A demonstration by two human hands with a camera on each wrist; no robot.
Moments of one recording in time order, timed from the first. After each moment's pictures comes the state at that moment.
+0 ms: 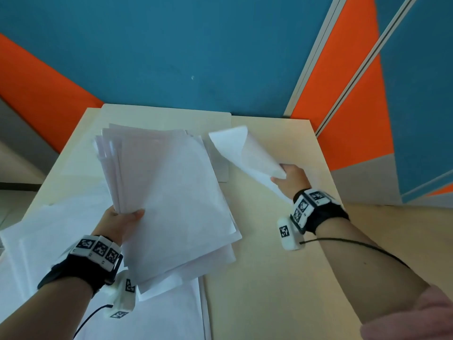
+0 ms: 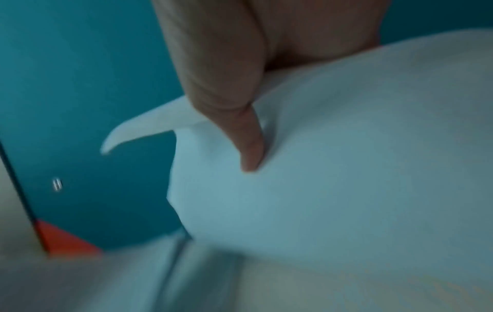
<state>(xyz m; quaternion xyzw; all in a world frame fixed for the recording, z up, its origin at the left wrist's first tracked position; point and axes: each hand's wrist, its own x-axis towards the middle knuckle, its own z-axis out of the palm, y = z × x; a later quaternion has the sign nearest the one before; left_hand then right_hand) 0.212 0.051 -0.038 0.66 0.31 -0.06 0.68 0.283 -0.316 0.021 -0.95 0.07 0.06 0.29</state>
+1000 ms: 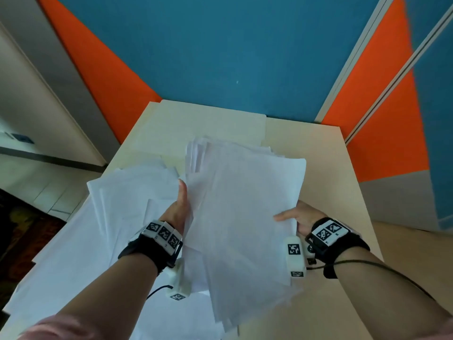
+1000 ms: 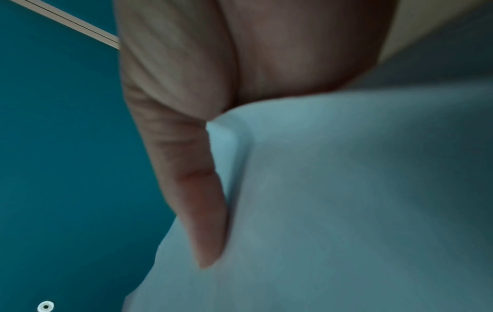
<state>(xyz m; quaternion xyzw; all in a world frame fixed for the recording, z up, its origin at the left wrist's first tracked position) 0.126 -0.005 0.017 0.62 0.29 -0.19 0.71 0.175 -0.284 0.020 -0.65 0.11 0.37 0.66</state>
